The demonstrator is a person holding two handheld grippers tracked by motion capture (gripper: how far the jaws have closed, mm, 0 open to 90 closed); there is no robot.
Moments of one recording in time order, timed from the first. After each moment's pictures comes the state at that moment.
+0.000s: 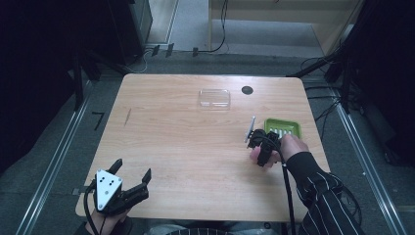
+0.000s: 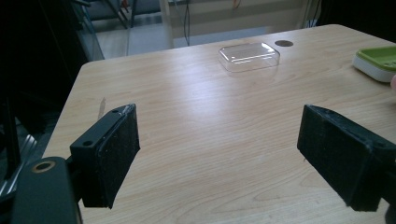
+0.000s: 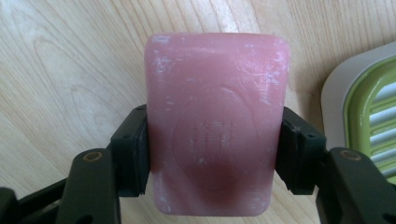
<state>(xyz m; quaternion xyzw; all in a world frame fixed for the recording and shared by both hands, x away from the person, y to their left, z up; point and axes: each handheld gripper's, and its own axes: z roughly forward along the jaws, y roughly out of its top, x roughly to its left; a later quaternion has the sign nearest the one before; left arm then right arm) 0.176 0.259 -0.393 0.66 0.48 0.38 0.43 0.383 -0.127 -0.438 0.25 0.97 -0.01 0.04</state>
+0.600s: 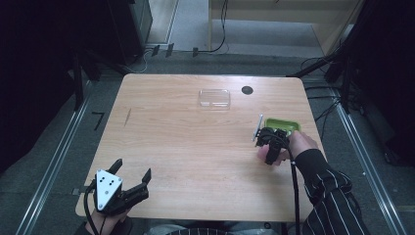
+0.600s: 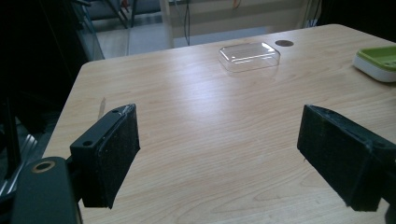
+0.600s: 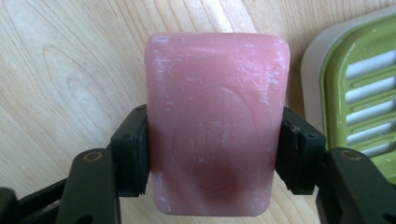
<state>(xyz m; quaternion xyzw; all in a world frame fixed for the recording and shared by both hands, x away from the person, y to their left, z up) 0.176 0.258 -0.393 0.66 0.48 0.38 0.43 0.389 -0.150 -0.433 0.23 0.97 -0.02 0.04</state>
